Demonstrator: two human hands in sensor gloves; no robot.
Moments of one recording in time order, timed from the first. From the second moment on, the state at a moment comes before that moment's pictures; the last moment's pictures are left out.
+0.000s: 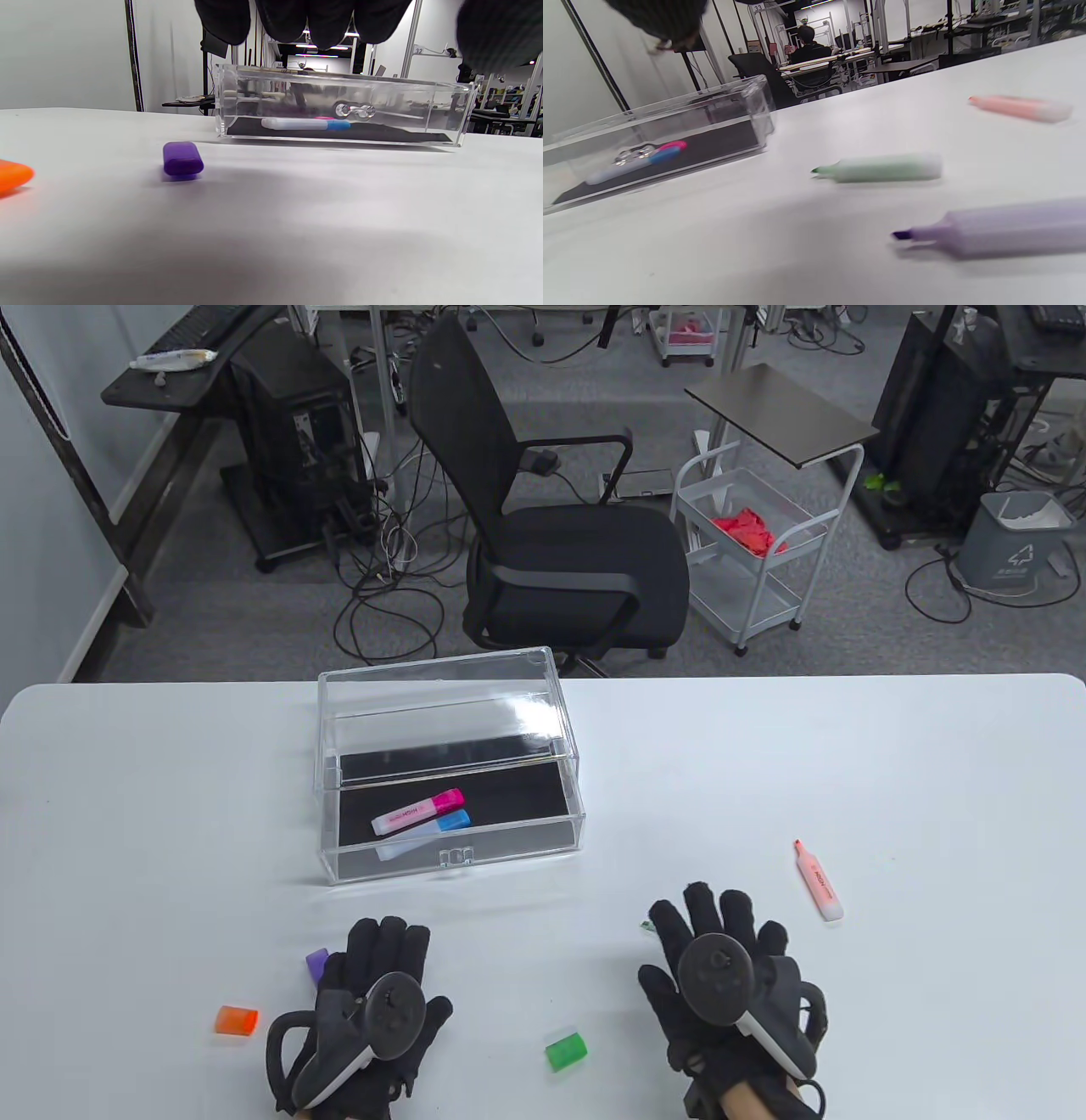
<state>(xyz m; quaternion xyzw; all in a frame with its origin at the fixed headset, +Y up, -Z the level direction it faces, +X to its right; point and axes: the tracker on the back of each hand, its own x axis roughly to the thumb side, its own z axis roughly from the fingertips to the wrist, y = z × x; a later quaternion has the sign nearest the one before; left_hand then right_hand) -0.197 -0.730 -0.244 -0.06 -0.03 0.04 1.00 0.158 -0.671 -0.250 -0.01 0.00 0.99 0.13</state>
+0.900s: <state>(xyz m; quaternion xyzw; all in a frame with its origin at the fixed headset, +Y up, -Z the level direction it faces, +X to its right) -0.201 -0.739 -0.249 -0.11 -0.02 0.04 0.99 0.210 -0.759 -0.270 -0.06 0.20 0.98 -0.05</state>
